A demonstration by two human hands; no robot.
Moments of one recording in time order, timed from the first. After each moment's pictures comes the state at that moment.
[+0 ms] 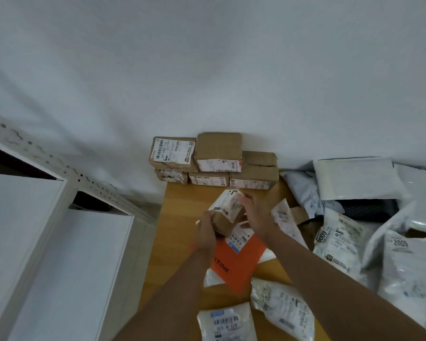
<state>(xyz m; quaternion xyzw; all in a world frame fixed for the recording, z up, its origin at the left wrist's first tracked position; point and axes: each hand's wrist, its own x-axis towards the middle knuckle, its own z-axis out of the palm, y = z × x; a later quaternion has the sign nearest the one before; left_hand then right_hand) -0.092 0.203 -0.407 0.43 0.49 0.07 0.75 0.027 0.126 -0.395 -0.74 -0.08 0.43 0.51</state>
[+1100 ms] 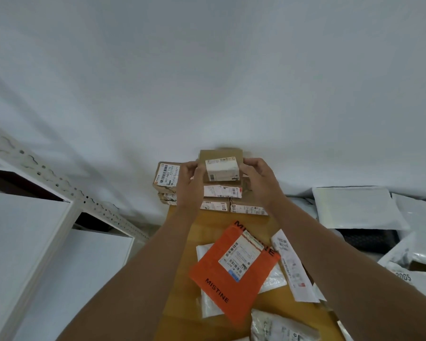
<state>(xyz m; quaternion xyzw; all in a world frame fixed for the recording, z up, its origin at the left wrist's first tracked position) -0.012 0.296 -0.298 0.61 0.41 0.28 0.62 0.108 0.178 -0.293 -0.71 -0.17 0.32 0.60</state>
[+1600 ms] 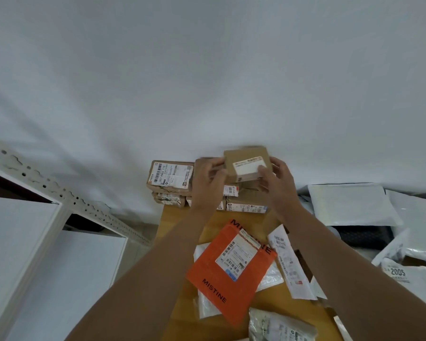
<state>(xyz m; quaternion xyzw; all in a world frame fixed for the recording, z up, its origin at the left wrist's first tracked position) 0.008 0.276 -0.298 0.70 0.31 0.25 0.59 0.120 0.152 -0.309 -0.68 -0.07 0.25 0.69</state>
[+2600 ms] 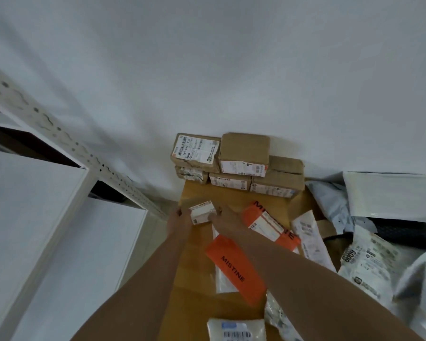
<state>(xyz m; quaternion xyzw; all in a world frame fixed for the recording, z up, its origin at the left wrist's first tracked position) -0.127 0.301 -0.441 0.58 0.63 0.10 0.51 -0.019 0.207 -0.410 -0.79 -0.21 0.50 0.28</state>
